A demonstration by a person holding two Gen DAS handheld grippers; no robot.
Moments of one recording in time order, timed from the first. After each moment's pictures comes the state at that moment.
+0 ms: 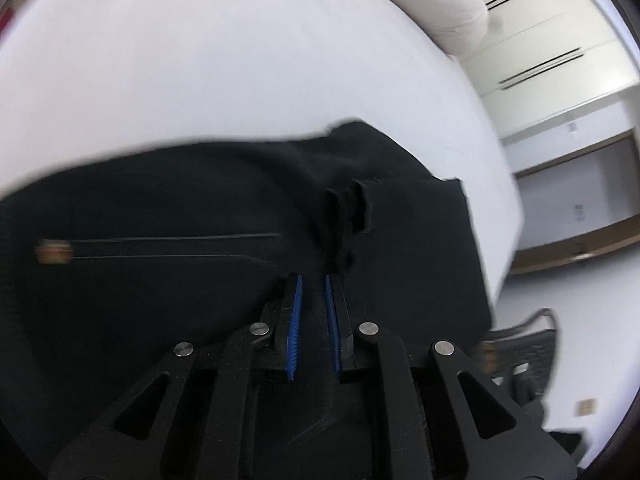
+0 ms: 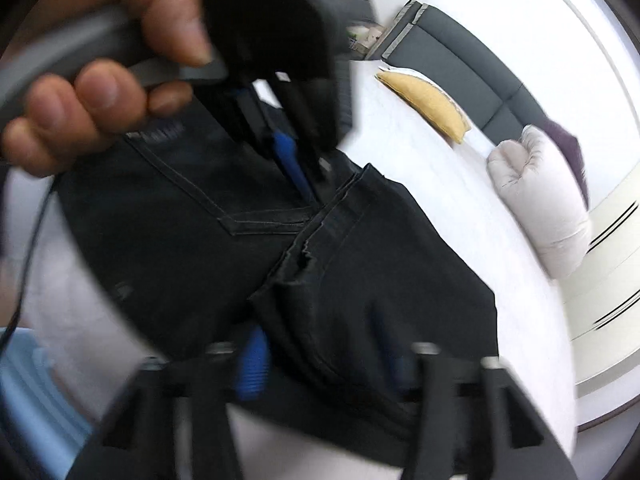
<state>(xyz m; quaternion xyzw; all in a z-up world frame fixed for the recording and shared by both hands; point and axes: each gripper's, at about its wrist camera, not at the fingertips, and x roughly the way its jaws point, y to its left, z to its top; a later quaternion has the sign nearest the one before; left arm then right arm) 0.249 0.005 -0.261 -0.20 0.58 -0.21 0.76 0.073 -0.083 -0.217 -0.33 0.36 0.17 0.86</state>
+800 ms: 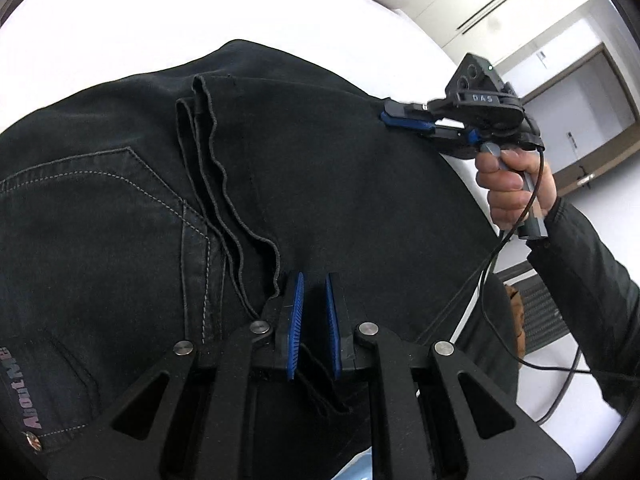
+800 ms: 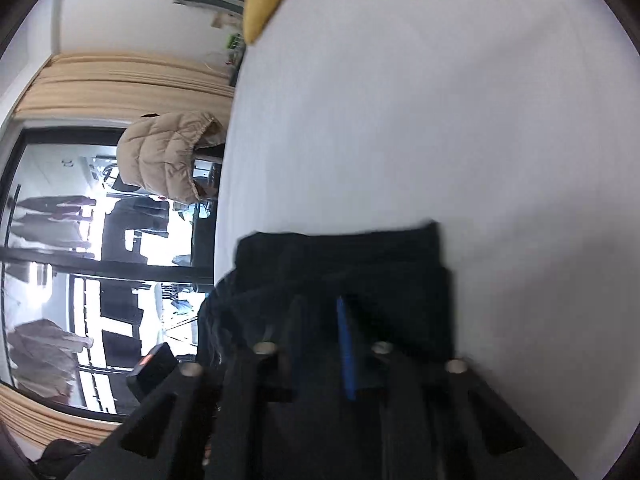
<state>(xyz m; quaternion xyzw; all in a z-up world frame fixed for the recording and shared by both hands) 0.185 -0.113 -0.275 -0.11 0.56 -0.29 0.77 0.280 -0.326 -0.281 0.37 0.57 0.32 0.66</state>
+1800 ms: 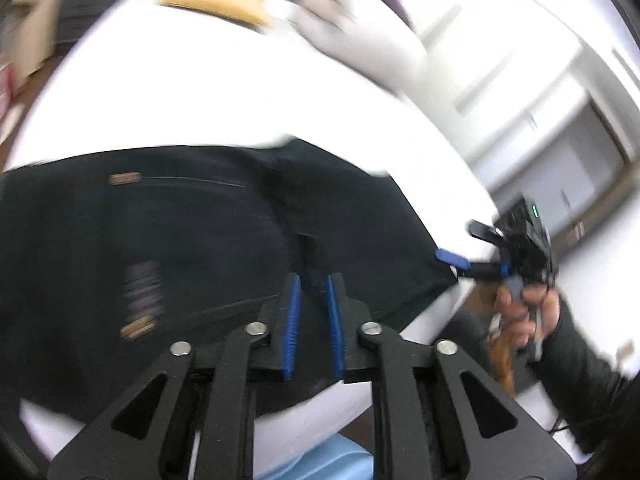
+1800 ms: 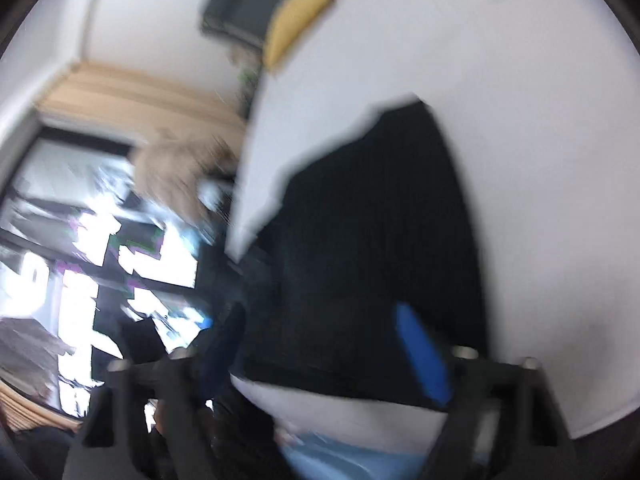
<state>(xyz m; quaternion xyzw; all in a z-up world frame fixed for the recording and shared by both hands) 0.087 0.050 -0.197 -0.20 0.44 -0.22 0.85 0.149 -0.342 -0.219 0.38 0.47 0.28 0.74</state>
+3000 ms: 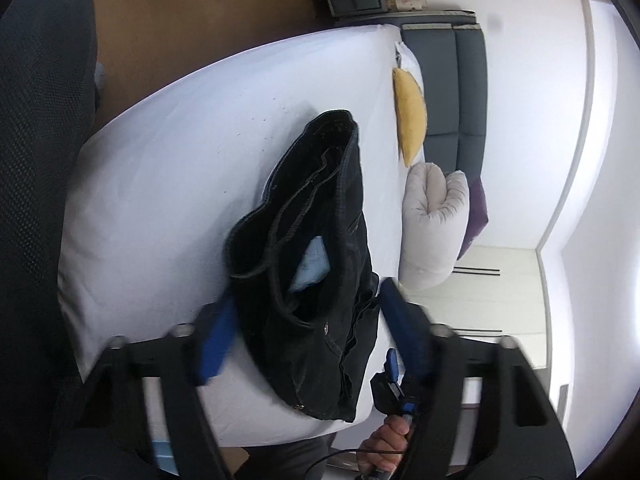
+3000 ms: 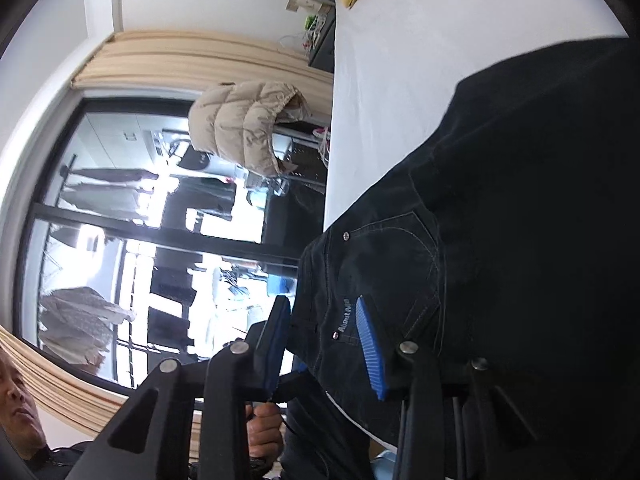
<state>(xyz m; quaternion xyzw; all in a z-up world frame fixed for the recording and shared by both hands) 0.017 0.229 -0.317 -0.65 0.35 -0.04 0.68 0.211 -0.167 -0.224 0.39 0.51 0.41 0.65</state>
